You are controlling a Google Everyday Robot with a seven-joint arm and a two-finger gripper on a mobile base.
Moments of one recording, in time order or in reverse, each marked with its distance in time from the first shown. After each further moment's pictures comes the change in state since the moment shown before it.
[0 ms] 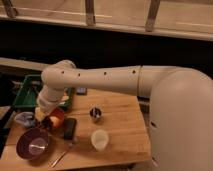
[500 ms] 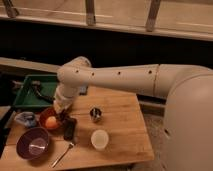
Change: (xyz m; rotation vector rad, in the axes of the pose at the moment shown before) arm 0.037 -0.068 -0.031 0.159 -0.006 0.225
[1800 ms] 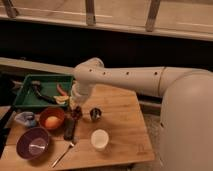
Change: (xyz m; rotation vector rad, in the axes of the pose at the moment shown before) arm 0.032 -0.083 0.004 0.059 0.041 0.221
